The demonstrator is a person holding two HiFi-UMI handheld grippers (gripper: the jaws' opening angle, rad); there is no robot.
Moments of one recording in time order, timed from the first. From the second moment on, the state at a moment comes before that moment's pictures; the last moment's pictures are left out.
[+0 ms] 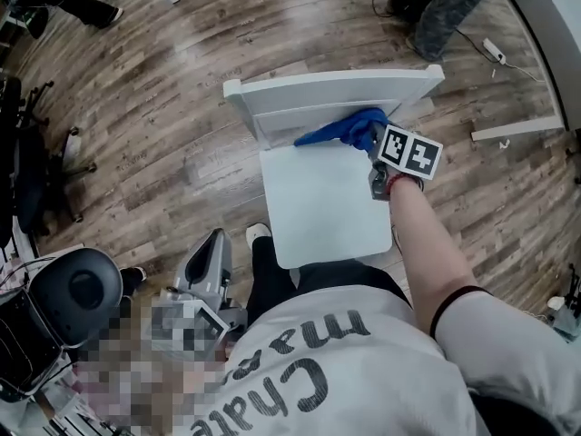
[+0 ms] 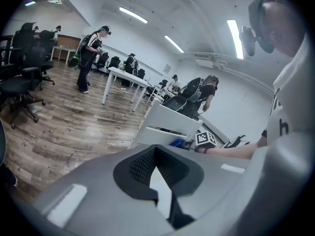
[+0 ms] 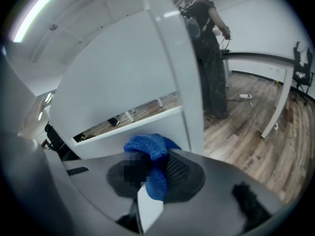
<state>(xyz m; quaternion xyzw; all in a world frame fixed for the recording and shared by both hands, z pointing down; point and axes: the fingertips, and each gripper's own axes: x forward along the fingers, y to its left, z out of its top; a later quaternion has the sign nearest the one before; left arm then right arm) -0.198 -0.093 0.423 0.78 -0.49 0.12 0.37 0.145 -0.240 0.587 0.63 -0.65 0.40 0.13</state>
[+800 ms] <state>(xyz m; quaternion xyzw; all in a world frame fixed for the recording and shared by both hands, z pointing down) -0.220 -0.074 0.425 0.76 -0.53 0.11 0.37 -0.002 -0.228 0.612 0.49 -0.74 0.42 0.19</state>
